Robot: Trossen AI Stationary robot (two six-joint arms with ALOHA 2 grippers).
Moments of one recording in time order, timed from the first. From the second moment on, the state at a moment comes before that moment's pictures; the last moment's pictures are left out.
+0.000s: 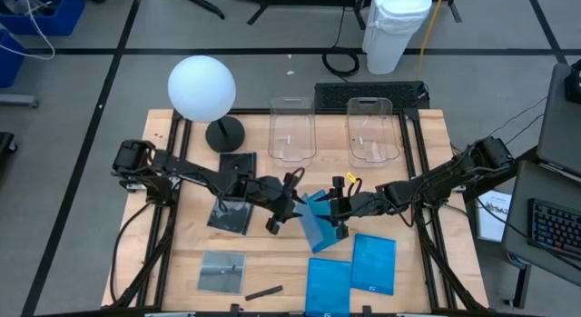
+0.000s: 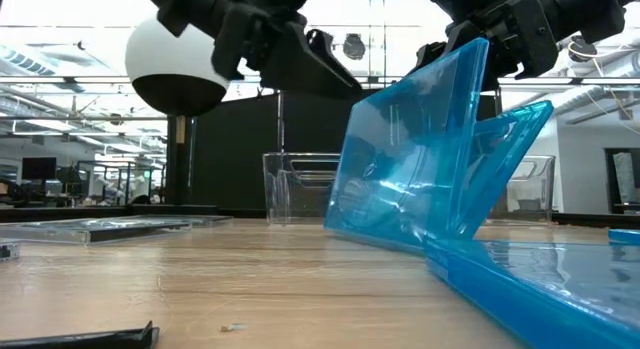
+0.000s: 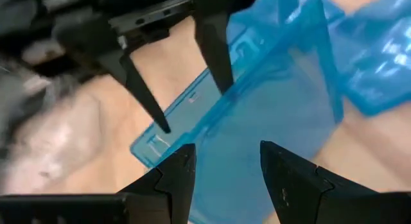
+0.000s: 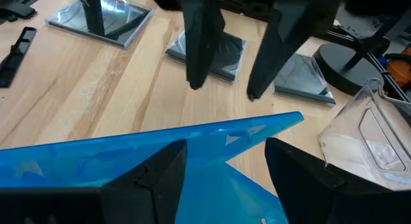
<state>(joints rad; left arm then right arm) -0.14 1.69 1.02 0.13 0.00 0.50 0.30 1.40 0.63 0.28 0.34 -0.10</state>
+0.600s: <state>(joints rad) -0.17 1.69 1.28 -0.30 -0.22 0.68 0.30 1.40 0.63 0.28 0.34 -0.10</state>
